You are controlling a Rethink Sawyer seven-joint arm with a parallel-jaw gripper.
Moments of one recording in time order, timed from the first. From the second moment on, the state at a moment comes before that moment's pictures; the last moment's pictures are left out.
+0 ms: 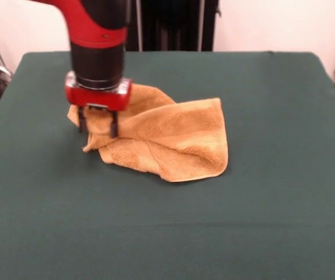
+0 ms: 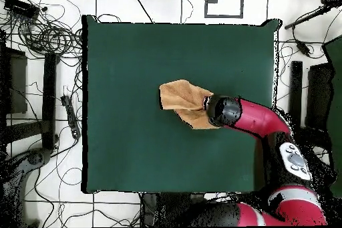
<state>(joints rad) -0.42 -0.43 0.00 1.50 -0.16 0.45 1.57</state>
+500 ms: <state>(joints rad) -0.40 -0.43 0.00 1.50 -0.24 0.41 1.57</state>
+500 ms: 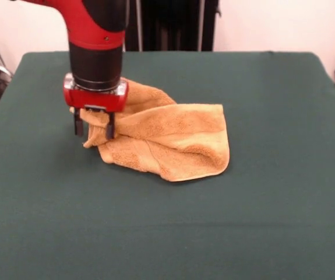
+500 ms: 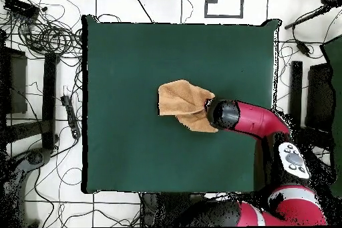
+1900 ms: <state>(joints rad) -0.28 -0.39 0.00 1.49 -0.25 0.37 1.57</state>
